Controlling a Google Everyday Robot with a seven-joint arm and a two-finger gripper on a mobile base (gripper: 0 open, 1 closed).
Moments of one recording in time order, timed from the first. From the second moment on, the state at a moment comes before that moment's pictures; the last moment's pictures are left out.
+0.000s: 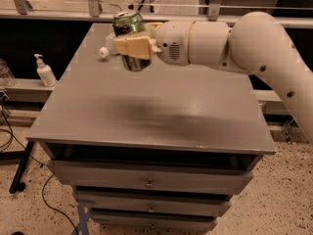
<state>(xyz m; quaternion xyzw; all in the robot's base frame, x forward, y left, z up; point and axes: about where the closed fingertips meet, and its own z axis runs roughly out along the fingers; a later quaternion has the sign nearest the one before) 0.572 0.056 1.001 -0.63 -0.40 -0.55 0.39</state>
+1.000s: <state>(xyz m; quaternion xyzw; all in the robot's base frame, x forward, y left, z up) 0.556 0.057 0.968 -0.59 -0.47 -0.56 0.34</state>
